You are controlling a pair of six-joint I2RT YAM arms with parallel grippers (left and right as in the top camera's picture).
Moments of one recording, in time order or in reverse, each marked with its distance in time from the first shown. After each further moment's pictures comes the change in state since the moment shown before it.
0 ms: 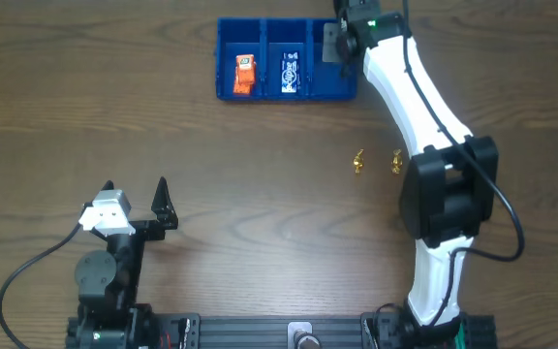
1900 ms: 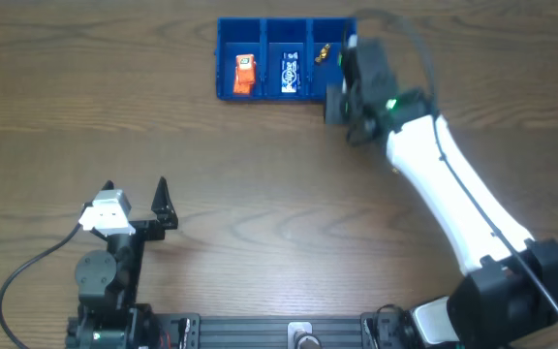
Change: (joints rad) left arm 0.000 0.000 0.000 0.000 0.000 0.000; right arm 0.084 -0.517 -0.454 0.034 -0.068 0.044
